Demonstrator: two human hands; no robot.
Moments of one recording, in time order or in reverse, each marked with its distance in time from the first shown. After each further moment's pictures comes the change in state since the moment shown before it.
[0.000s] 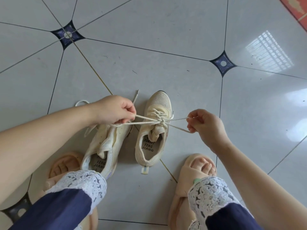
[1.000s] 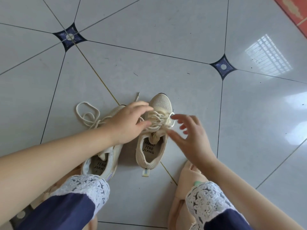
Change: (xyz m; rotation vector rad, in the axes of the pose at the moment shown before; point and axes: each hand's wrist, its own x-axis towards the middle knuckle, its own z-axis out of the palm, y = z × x) left_hand 0.010 -0.005 0.044 0.307 0.314 0.324; right_hand -0.031 -0.008 0.034 -0.152 0.028 -0.316
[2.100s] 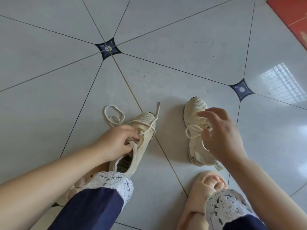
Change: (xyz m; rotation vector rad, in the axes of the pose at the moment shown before) left_hand -0.077 -0.047 -0.025 0.017 -0.015 -0.213; right_hand 0.027 -0.041 -0.029 -0.433 0.054 -0.158
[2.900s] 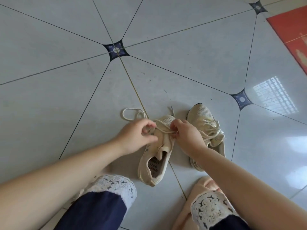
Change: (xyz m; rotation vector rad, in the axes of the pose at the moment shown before) left_hand 0.020 0.017 0.001 -0.354 0.099 -0.022; right_hand 0.032 -0.032 0.075 -0.036 -0.352 -0.038
